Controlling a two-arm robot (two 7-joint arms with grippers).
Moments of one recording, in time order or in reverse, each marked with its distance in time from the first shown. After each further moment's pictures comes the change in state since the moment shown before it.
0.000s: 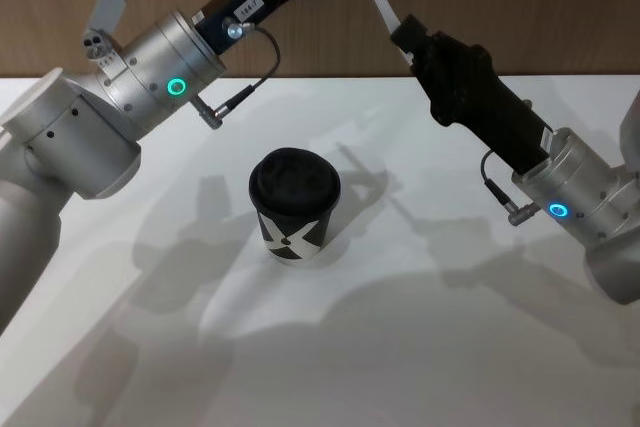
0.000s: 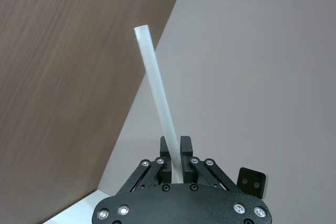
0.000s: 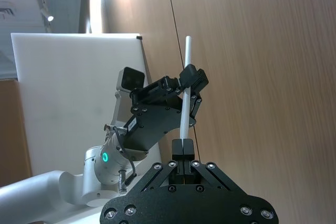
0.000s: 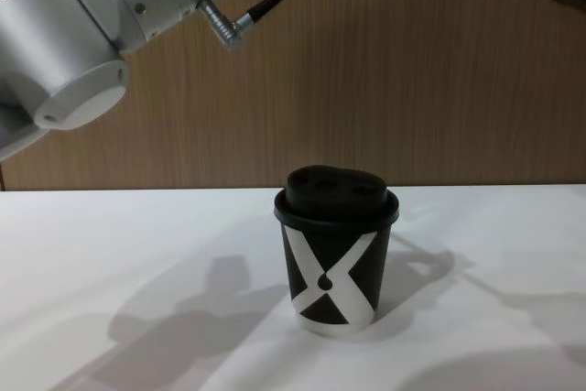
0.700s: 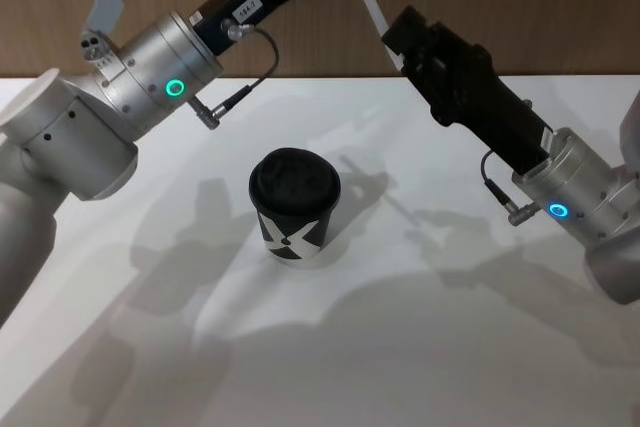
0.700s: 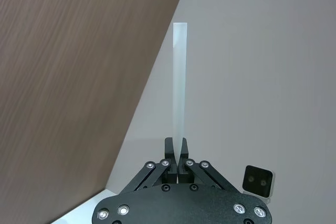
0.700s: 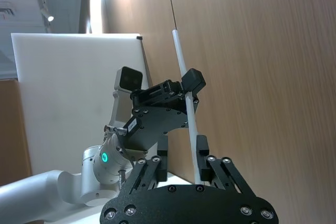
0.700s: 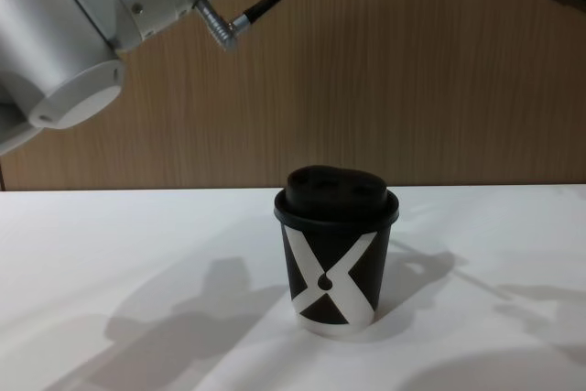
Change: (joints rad) left arm 0.000 0.019 0.016 -0.016 0.008 -0.027 0.025; right arm 0.000 0.000 0.000 0.000 0.000 0.000 0.000
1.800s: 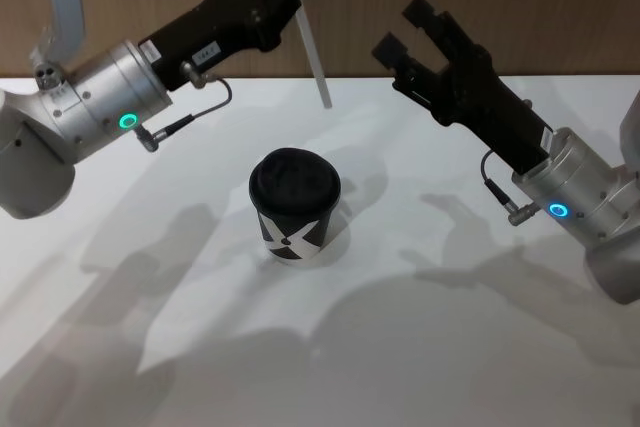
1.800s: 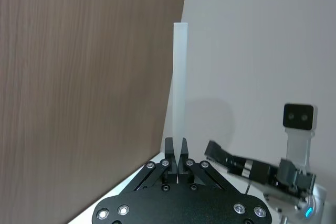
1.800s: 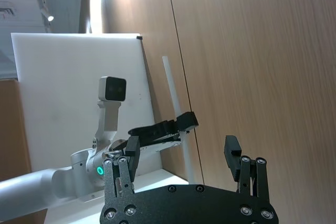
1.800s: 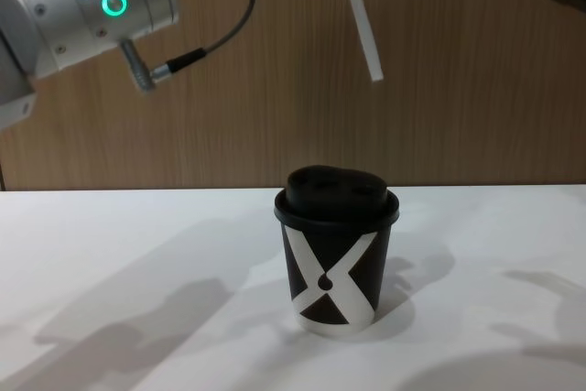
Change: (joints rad) left arm 0.033 0.145 0.027 -0.066 0.194 -0.095 0.051; right arm 0.000 0.000 0.000 0.000 0.000 0.000 0.000
